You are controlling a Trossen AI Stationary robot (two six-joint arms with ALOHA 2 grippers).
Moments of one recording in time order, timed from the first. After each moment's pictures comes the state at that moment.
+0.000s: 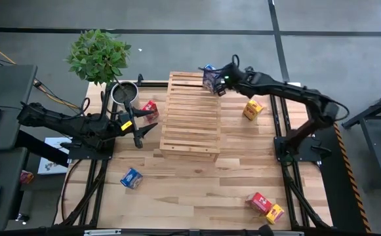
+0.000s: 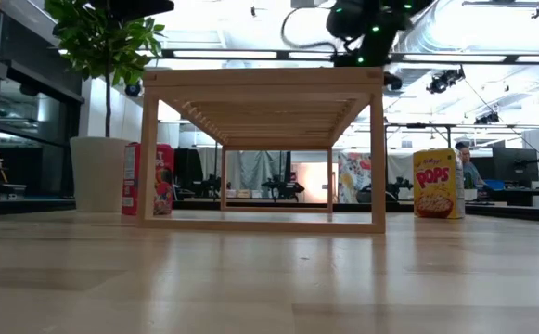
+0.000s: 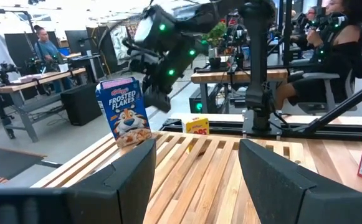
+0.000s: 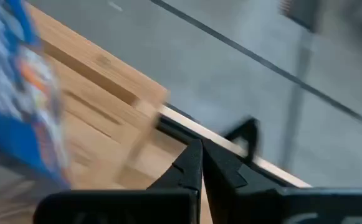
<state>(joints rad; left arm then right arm) -0.23 0.70 0.53 0.18 -0.59 0.14 -0.51 1.54 1.30 -0.65 0.55 0.30</state>
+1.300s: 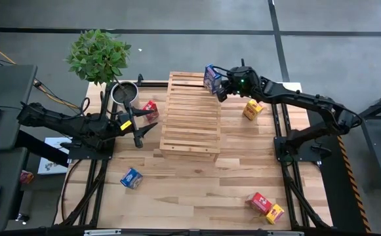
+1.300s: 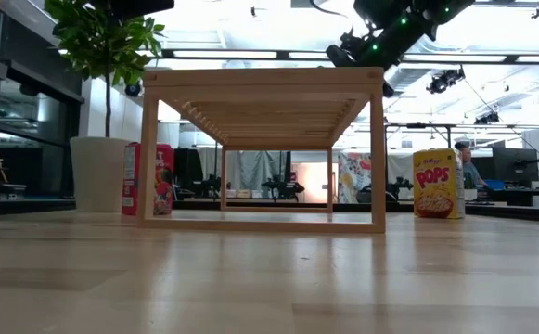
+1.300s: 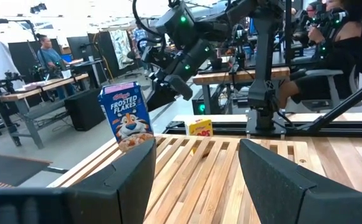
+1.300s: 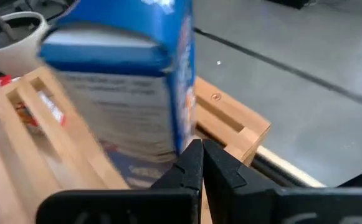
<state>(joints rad) -0.23 0.70 0.53 0.19 -0.59 0.18 -0.52 1.35 1.05 -0.25 0.20 0.23</state>
